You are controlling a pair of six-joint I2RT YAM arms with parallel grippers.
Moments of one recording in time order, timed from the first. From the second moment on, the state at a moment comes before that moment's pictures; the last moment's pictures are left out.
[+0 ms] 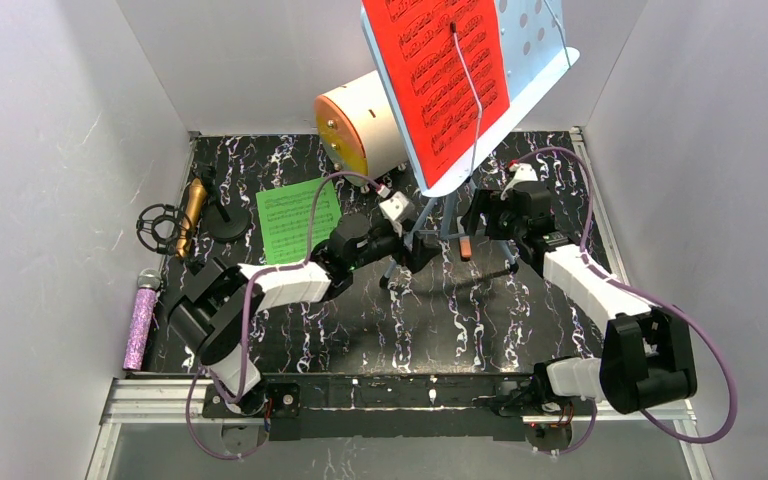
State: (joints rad) left arm -0.78 1.66 0.81 0.74 0.33 -0.12; right arm 0.28 1.30 0.79 -0.07 -0.08 0.32
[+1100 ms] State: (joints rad) left arm -0.72 1.17 0.91 -0.09 -0.04 -0.34; right arm 0.28 1.16 0.81 0.01 -0.34 0.22
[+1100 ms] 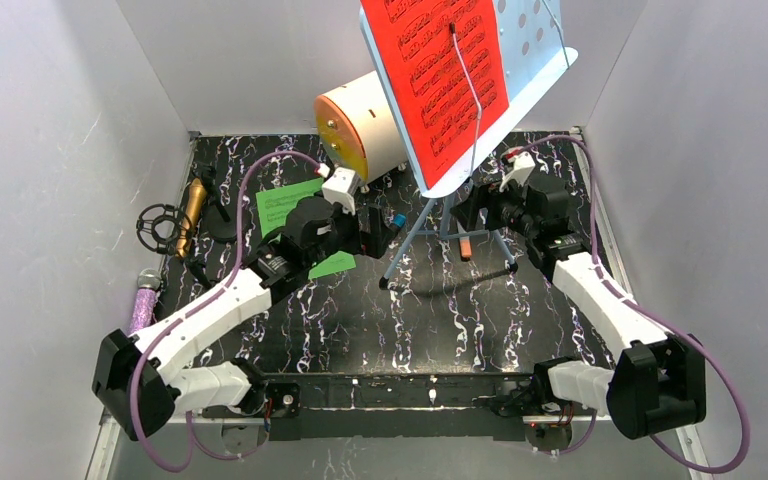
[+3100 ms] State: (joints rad) left arm -0.71 1.05 1.31 -0.42 -0.15 -0.36; right arm 0.45 1.16 0.80 0.02 0.01 -0.02
